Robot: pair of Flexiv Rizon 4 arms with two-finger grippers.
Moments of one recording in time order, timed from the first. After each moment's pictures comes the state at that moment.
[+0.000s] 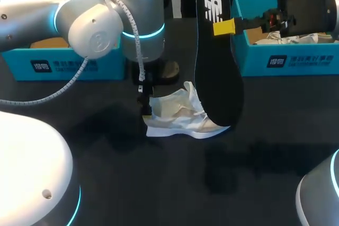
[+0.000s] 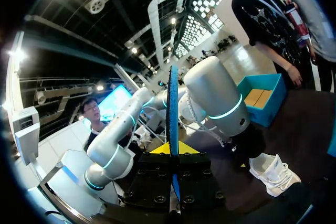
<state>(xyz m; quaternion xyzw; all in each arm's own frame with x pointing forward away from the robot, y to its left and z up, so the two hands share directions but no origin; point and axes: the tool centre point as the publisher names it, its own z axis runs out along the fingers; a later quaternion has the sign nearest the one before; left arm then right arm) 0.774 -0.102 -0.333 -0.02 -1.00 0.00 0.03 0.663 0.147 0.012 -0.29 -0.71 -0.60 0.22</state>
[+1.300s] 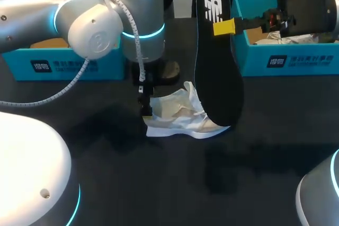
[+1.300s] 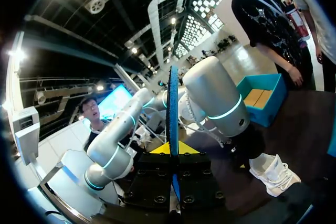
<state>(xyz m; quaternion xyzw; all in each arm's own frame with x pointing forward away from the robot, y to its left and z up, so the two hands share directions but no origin) 0.771 -0.105 -0.332 -0.02 -1.00 0.00 0.03 0.663 0.147 0.012 -0.29 -0.71 -0.60 0.22</state>
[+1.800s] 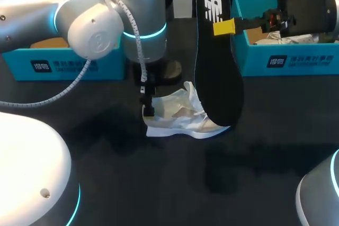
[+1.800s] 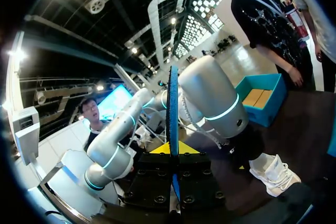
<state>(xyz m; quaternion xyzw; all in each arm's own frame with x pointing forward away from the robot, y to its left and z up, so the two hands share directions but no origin) 0.764 -0.111 -0.324 -0.01 -1.00 0.01 0.03 0.663 0.147 0.012 -0.29 -0.71 -0.60 0.22</state>
